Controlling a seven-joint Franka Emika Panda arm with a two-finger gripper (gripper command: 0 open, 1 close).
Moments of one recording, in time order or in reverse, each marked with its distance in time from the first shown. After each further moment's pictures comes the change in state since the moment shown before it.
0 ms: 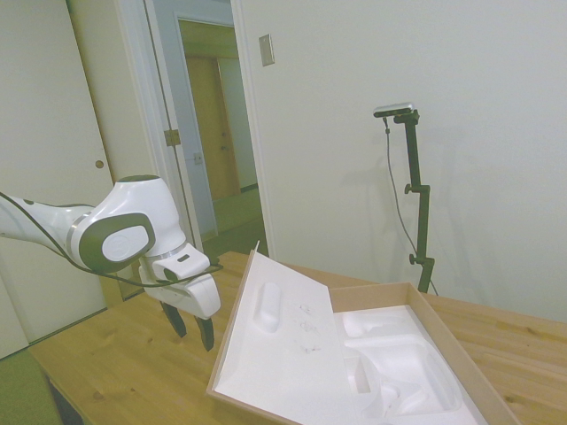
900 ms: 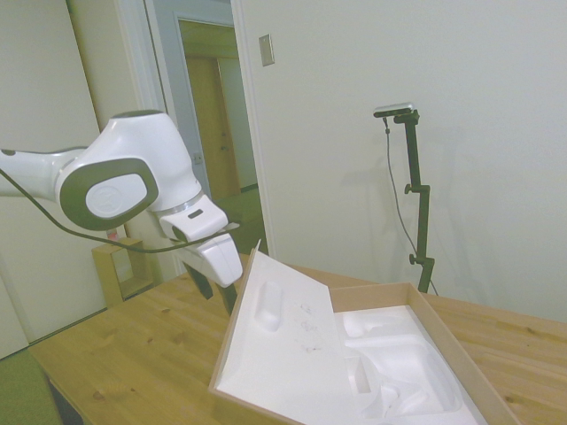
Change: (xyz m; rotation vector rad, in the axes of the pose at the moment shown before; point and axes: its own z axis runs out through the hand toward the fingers) arm 0.081 0.079 -0.119 0.136 0.084 0.219
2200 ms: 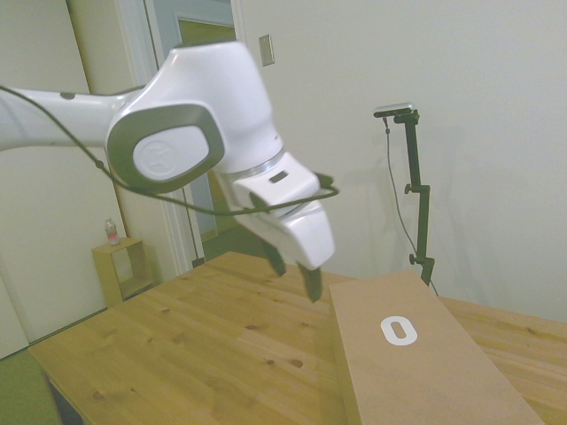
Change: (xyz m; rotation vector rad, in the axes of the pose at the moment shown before) arm 0.106 0.047 -0.032 0.053 0.011 0.071
